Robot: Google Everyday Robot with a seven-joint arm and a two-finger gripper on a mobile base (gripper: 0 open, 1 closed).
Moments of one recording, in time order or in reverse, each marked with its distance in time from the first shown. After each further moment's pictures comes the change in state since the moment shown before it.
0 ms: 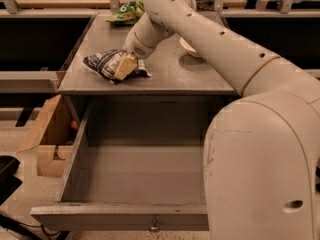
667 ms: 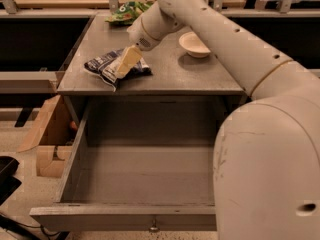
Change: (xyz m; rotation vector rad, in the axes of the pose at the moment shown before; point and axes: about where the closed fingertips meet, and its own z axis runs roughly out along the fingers) arm -0.013 -0.014 -0.033 0.030 -0.119 -0.009
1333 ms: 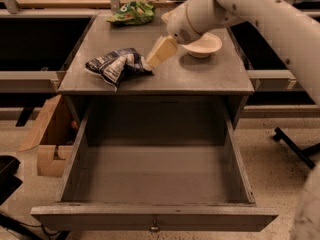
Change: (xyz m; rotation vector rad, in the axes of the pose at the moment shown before) arm 0.034 0.010 -0.122 0.128 -0.053 0.082
